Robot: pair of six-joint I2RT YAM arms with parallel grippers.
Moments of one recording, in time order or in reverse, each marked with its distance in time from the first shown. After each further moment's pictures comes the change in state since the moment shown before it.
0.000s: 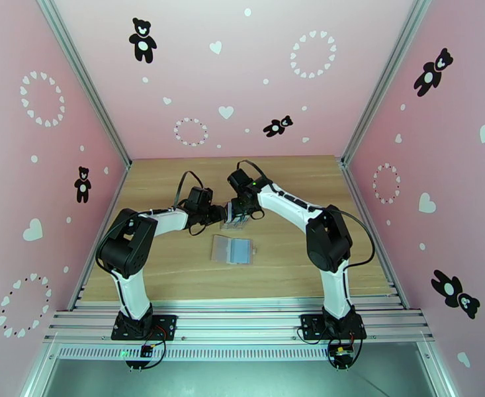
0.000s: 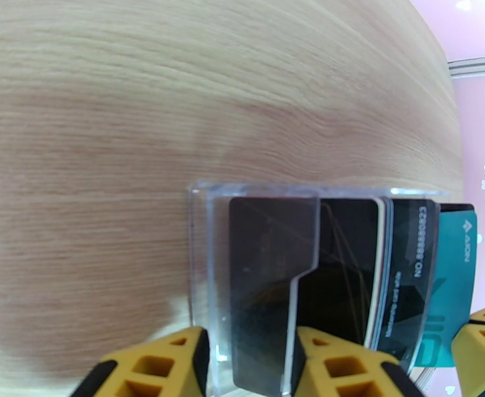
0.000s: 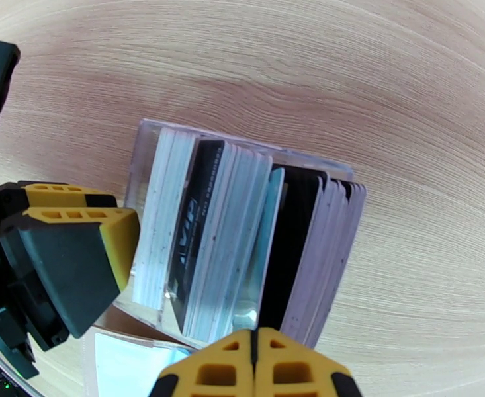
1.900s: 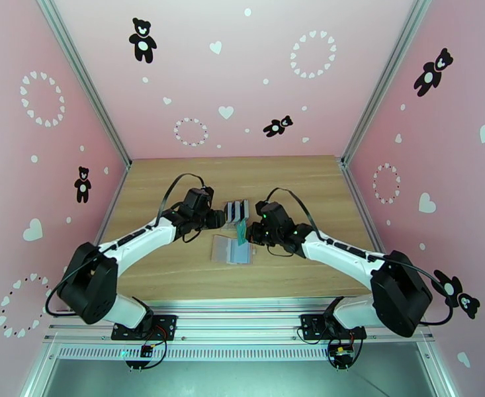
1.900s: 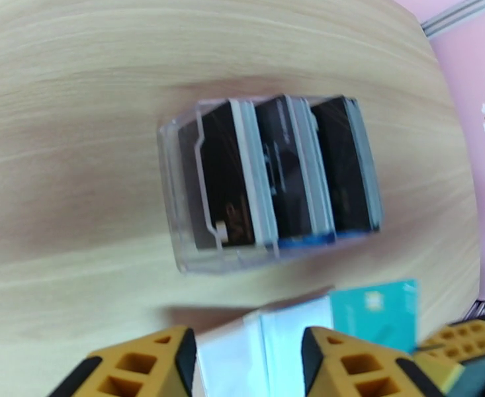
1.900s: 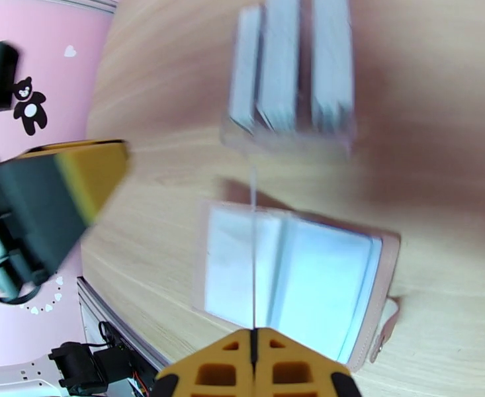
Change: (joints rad) left arm -0.151 -0.405 -0.073 -0.328 -0.201 0.143; right arm 0.011 -0.640 -0.933 0.706 -0.368 0.448
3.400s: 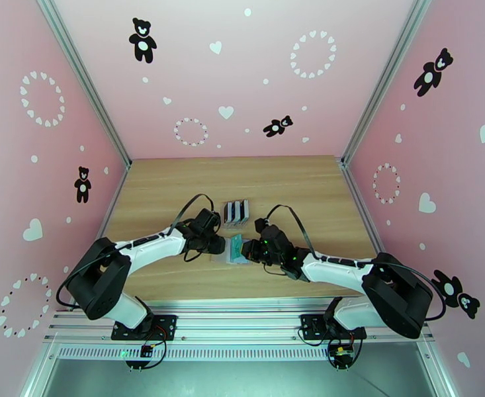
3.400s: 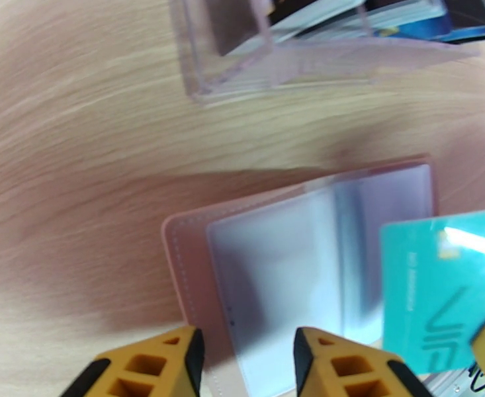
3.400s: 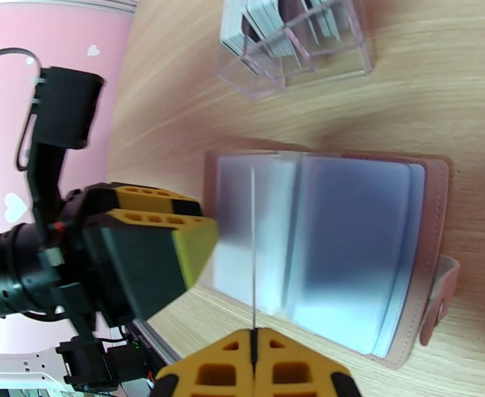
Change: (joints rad) left arm -0.105 0.093 -0.118 -0.068 -0.052 0.038; right arm 0.116 -0.014 -0.267 0.414 0.053 0.182
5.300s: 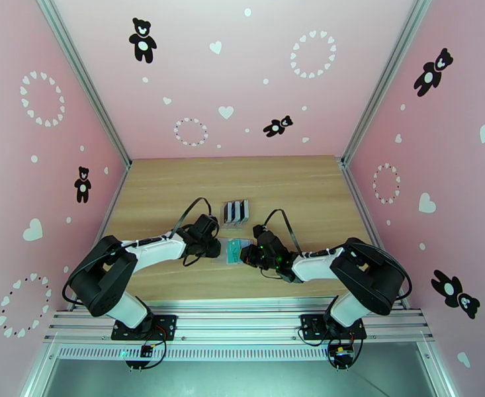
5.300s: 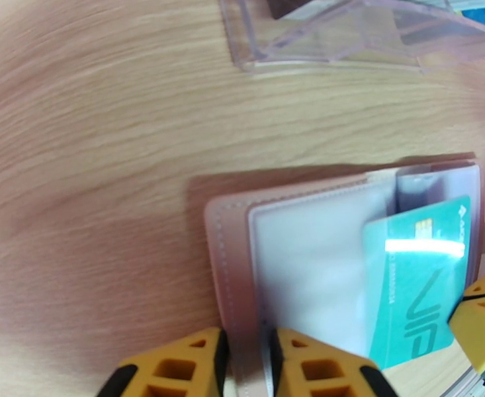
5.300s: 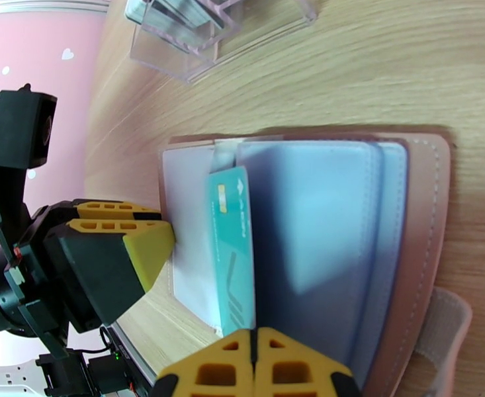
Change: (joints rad) left arm 0.004 0.006 -0.091 0.111 -0.015 -0.013; right arm 0.004 0.204 -0.055 0.218 0.014 0.040
